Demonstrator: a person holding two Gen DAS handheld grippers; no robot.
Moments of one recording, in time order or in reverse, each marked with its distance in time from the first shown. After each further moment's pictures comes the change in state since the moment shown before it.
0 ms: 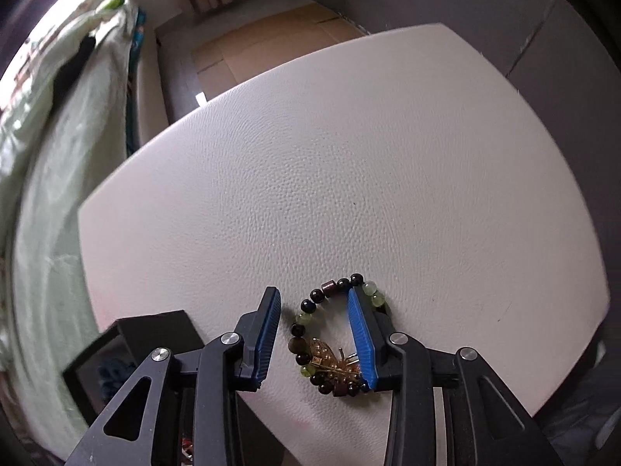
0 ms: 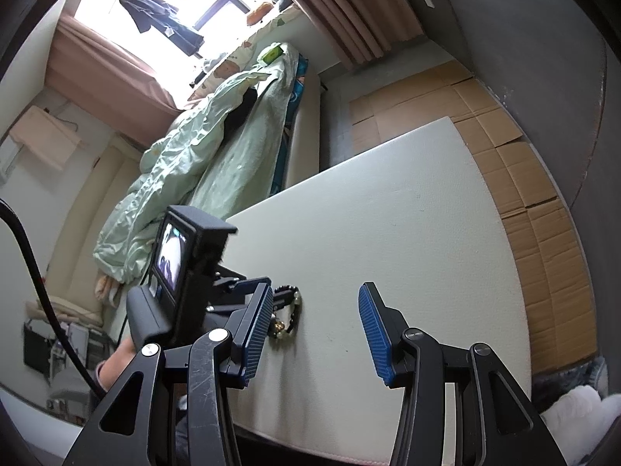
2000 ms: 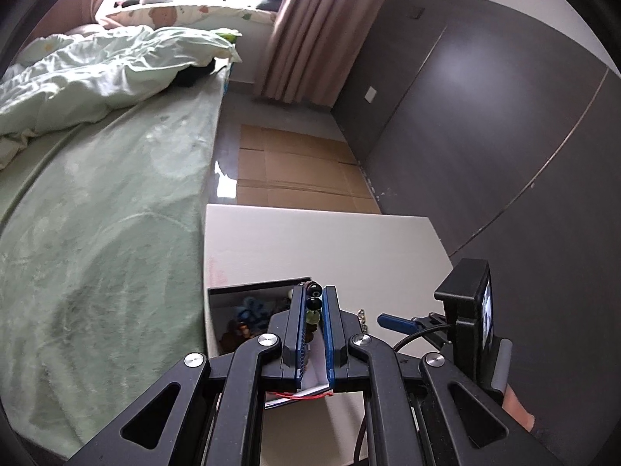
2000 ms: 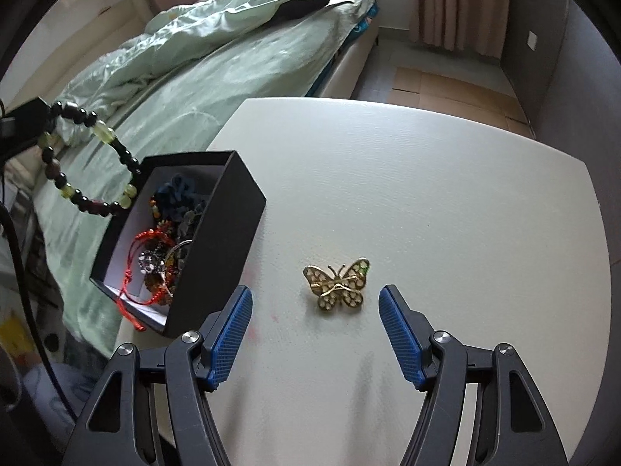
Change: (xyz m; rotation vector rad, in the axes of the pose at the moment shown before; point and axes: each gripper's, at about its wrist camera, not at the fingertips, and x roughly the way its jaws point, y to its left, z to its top) left arm -0.154 0.121 -0.117 -0.395 -0.491 -0.254; right arm 0.144 0.102 -0.040 -0.457 0.228 -0.243
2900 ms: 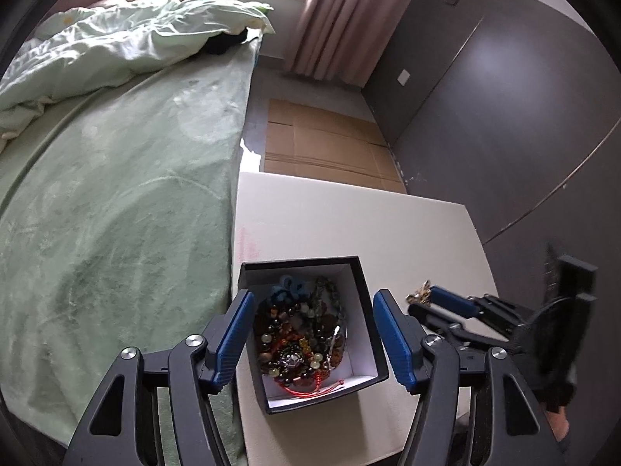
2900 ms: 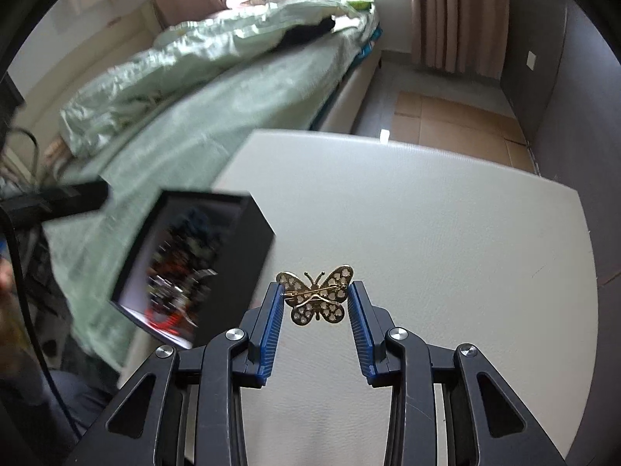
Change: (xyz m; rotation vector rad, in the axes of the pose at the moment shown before) left arm 0.027 0.026 -0.010 -0.069 0.074 0.078; right arm -0.029 0.004 0.013 -0.004 -0.101 0.020
